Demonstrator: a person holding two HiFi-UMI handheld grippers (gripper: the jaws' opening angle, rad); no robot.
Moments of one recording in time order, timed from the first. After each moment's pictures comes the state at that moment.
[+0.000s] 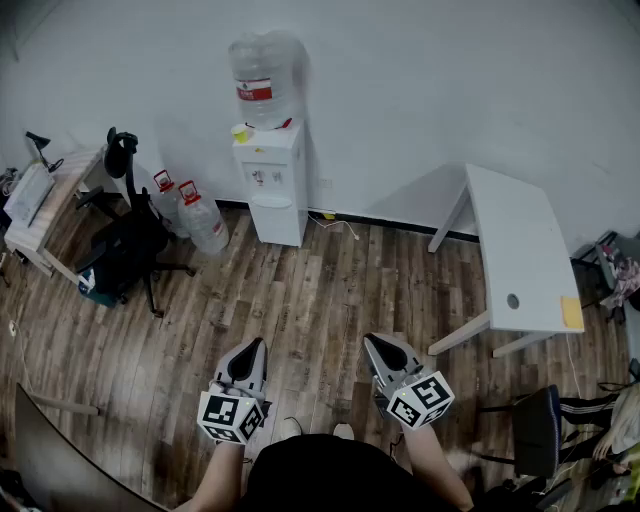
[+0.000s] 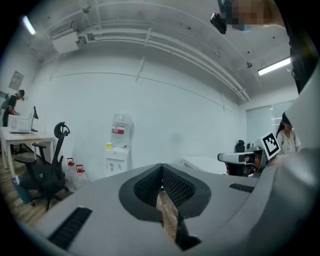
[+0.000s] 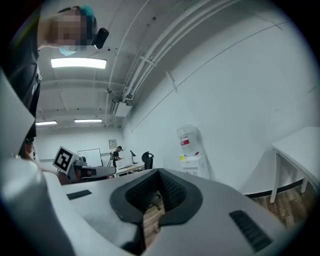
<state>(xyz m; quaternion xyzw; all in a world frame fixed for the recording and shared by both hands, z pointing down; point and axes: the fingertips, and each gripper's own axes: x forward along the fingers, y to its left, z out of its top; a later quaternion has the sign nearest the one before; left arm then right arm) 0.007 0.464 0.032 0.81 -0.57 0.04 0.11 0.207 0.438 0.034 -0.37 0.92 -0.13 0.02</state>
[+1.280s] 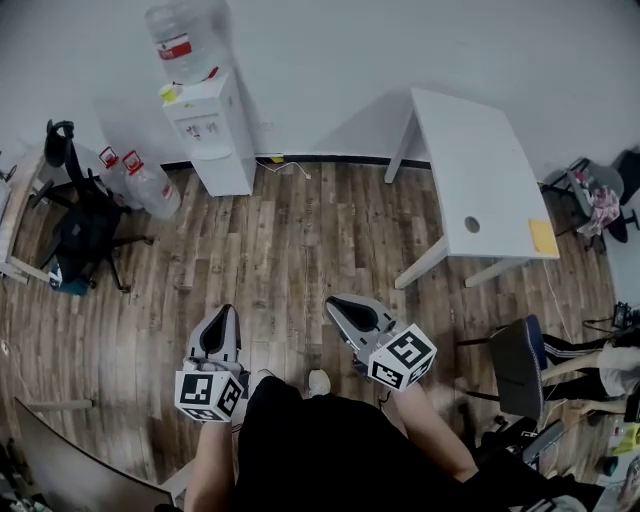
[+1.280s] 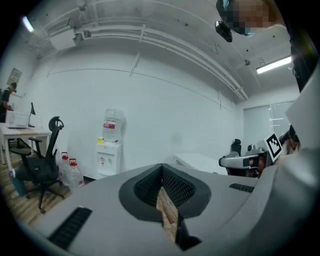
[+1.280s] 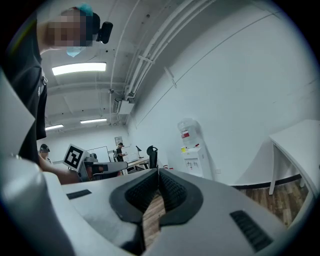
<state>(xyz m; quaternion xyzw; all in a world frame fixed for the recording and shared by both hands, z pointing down) 0.117 0.492 0.053 0.82 -0.56 0.05 0.13 0.293 0.490 0.061 -0.34 0.93 -0.16 0.00</state>
